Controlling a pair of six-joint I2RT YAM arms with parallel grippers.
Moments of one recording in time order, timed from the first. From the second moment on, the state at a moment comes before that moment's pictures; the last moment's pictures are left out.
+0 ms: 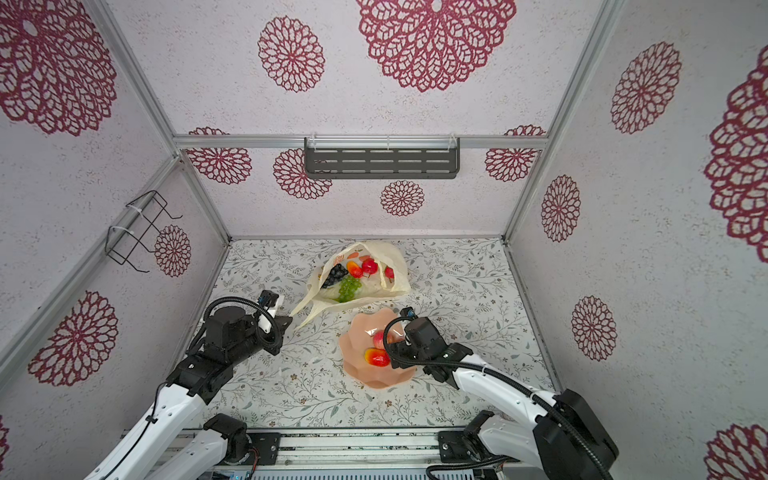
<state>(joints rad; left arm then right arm) -0.33 0.77 0.63 -0.38 0.17 0.08 0.73 1.12 0.56 -0.28 0.03 0.39</state>
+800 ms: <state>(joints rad) -0.34 0.77 0.63 -0.38 0.15 0.08 0.73 1.13 0.58 -0.29 0.07 0.42</state>
